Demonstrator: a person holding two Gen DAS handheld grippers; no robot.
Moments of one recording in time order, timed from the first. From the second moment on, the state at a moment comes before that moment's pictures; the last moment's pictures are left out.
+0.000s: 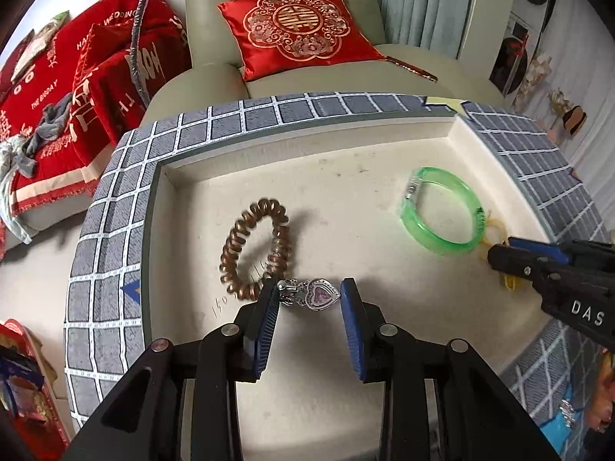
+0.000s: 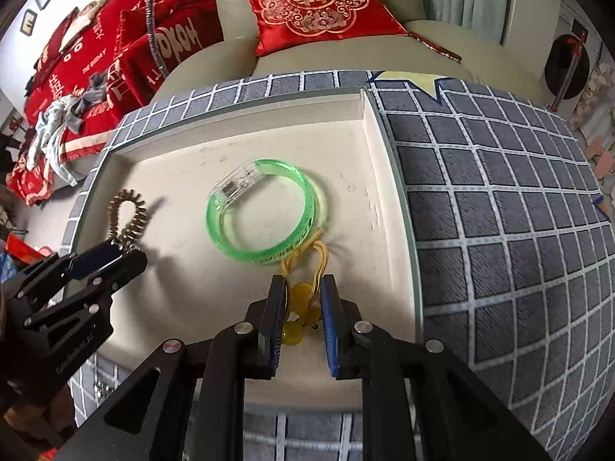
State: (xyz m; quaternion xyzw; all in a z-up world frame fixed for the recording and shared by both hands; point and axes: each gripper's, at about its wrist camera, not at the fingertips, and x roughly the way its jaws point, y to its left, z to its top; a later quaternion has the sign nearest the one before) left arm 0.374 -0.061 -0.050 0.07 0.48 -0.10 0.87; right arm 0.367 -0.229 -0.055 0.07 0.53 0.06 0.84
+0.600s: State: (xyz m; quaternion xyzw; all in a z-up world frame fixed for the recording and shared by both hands) left arm 0.376 -0.056 -0.052 0.06 0.47 -0.08 0.88; right arm 0.372 -0.220 -0.049 0.08 0.50 0.06 0.86
